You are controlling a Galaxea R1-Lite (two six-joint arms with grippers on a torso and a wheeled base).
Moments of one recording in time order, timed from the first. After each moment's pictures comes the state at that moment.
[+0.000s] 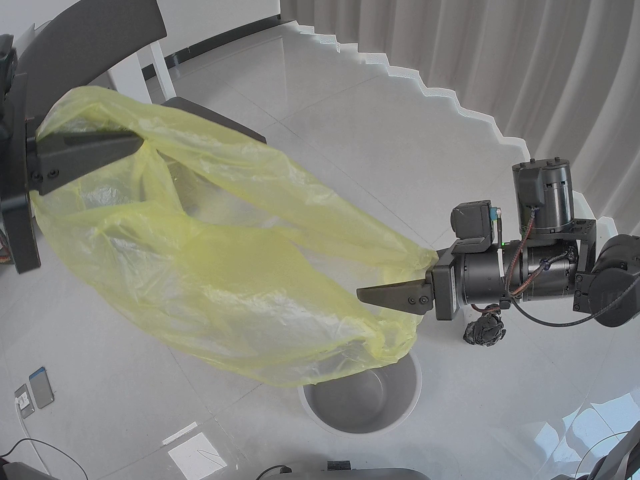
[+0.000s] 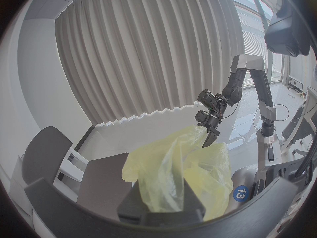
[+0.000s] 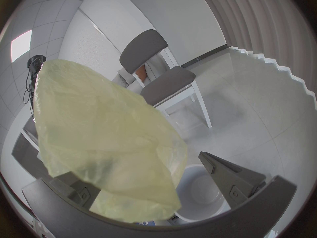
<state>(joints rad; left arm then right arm) -0.80 1.16 -1.36 0.44 0.12 0.55 0.58 1.70 -0.96 -0.34 0.44 0.12</state>
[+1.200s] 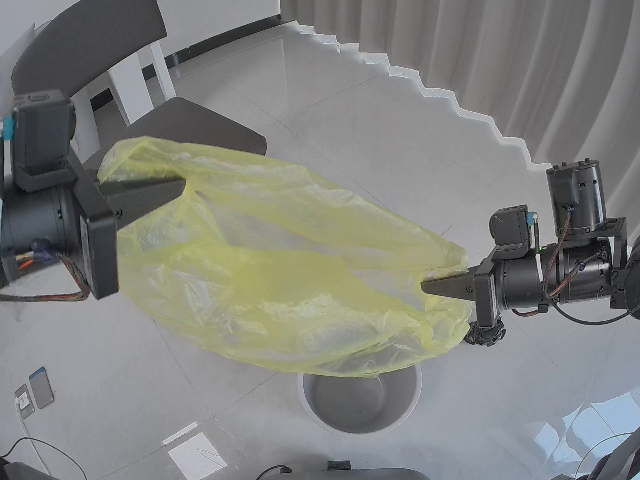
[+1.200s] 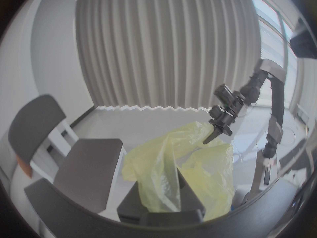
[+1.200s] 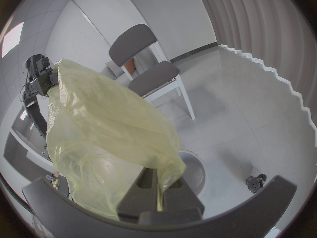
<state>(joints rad) -0.76 1.19 -1.13 0.18 0.15 0.25 0.52 1.58 -0.92 -0.15 0.37 0.05</state>
